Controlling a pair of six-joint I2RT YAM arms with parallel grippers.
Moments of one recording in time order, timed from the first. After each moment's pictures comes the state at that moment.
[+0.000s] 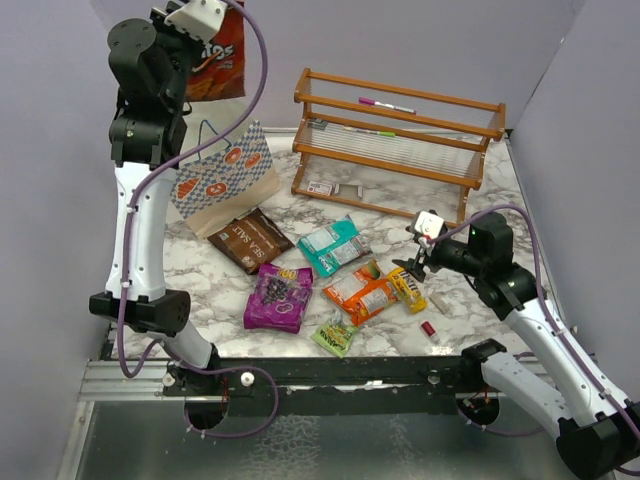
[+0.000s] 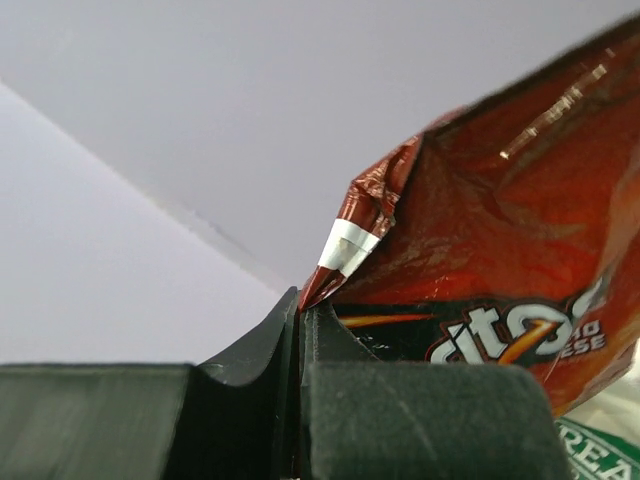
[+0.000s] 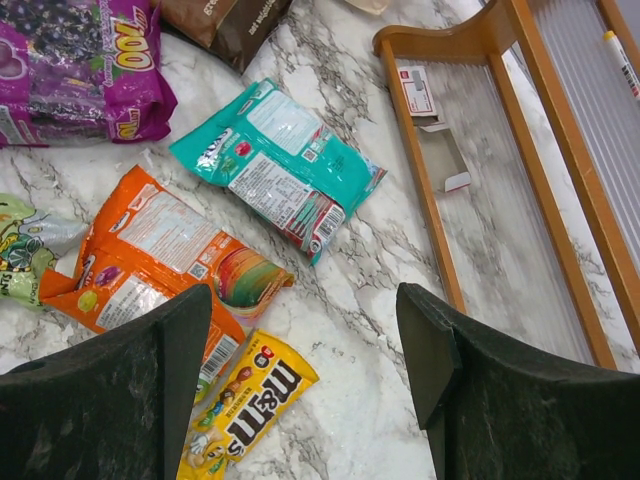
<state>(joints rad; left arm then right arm) -0.18 1.62 2.24 -0.42 -0.12 0.66 0.36 0.79 0.71 -0.31 -0.58 -0.59</state>
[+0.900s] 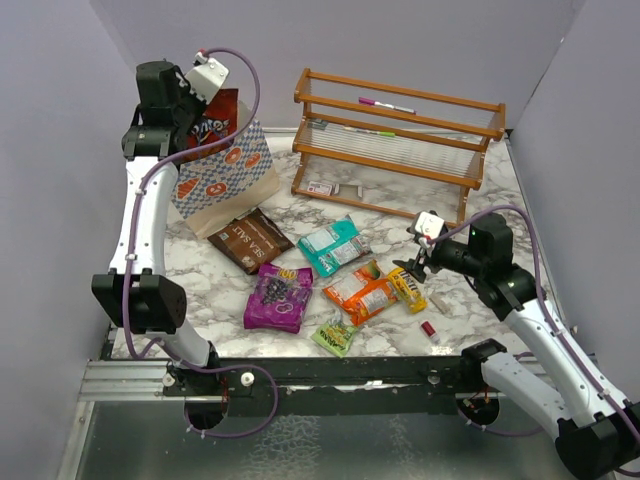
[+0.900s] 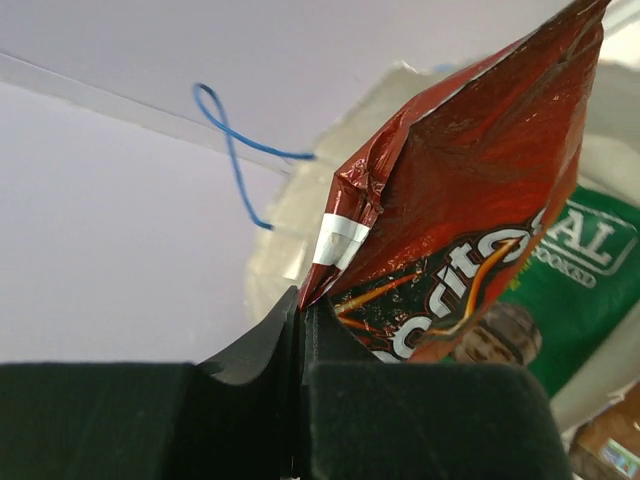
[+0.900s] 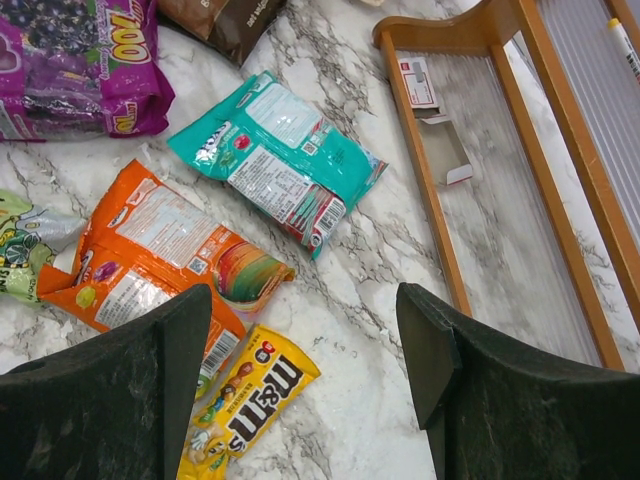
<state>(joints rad) 0.00 1.63 1.90 -0.58 -0.03 0.68 0.35 0.79 0.70 -0.31 -0.58 -0.59</state>
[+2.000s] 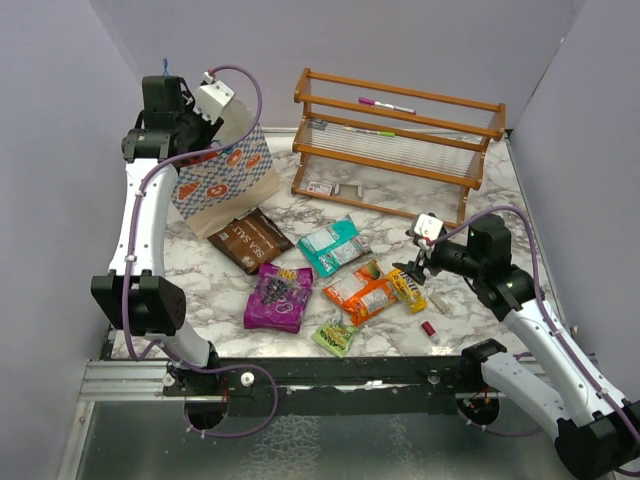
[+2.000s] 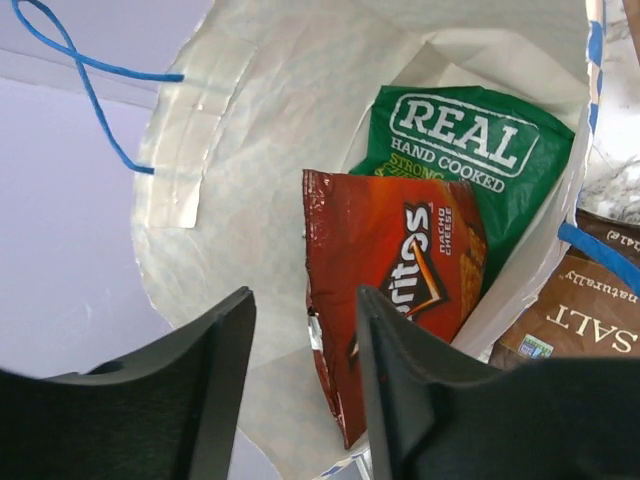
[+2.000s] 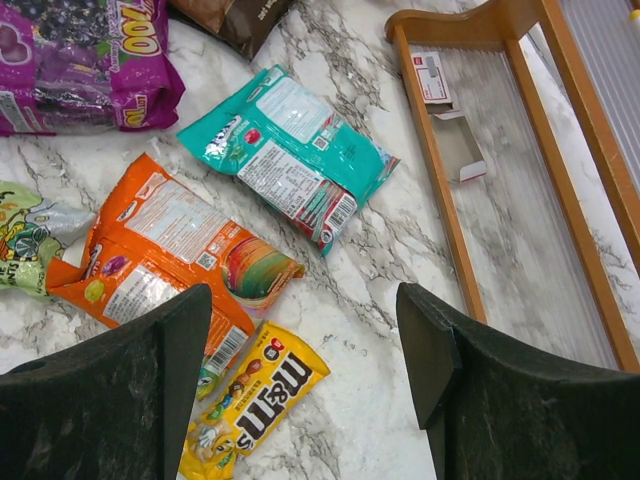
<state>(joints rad) 0.00 1.62 1.84 -0.80 0.07 0.67 0.34 0.79 0.68 -0.31 -0.60 -0.59</state>
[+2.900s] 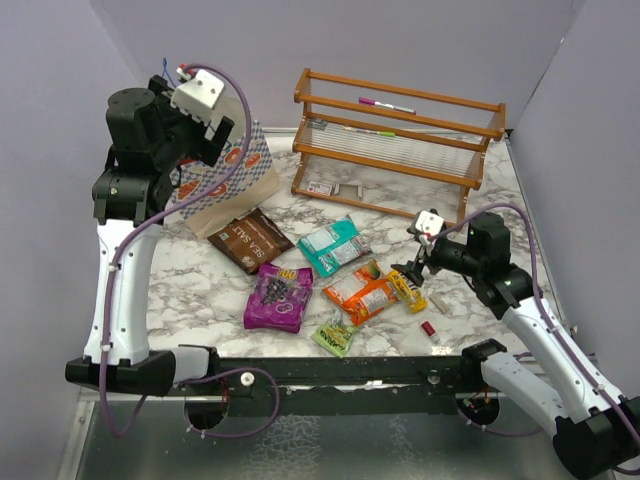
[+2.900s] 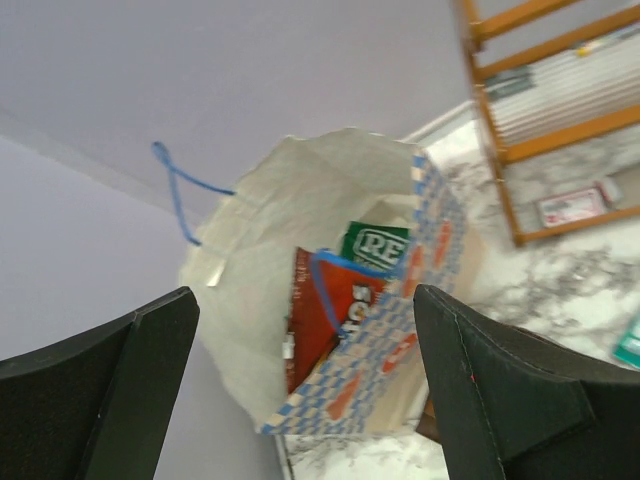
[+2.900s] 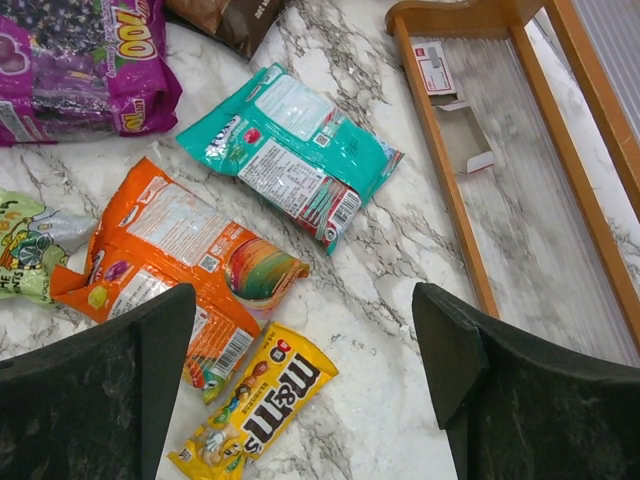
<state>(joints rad) -0.06 1.30 1.78 -0.67 0.14 0.49 0.33 0.81 0.67 -0.29 -0.61 -0.55</state>
